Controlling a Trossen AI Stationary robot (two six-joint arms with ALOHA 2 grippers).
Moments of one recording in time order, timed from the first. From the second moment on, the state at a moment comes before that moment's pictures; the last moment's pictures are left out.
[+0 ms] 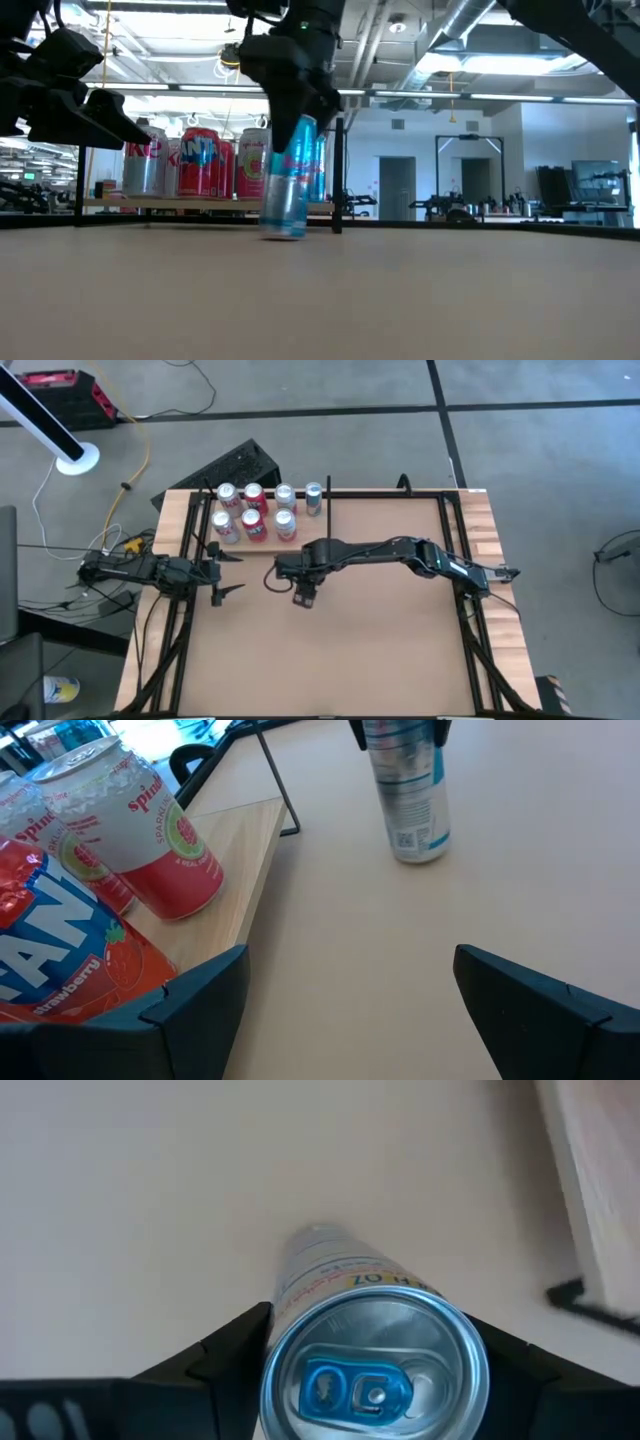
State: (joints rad) left arm -0.17 0.03 0.15 -0.47 -0.40 0.18; right arm 0.04 2.36 2.33 -1.28 0.10 0.35
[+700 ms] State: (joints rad) left arm -0.17 0.03 0.15 -0.47 -0.40 0.18; right arm 0.02 2.36 2.33 -1.17 0.10 0.67
